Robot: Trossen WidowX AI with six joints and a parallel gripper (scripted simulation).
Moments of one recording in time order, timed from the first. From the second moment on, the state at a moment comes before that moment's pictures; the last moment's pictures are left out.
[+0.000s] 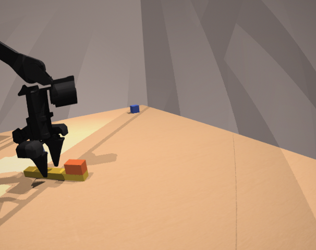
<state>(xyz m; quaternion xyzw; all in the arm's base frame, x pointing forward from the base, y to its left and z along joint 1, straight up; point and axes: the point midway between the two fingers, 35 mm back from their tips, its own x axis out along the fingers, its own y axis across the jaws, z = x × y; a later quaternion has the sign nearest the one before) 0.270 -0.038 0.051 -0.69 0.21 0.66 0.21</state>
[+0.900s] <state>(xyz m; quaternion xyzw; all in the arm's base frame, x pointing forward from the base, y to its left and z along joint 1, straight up) 0.268 -0.038 0.047 -0.68 0.21 0.67 0.21</state>
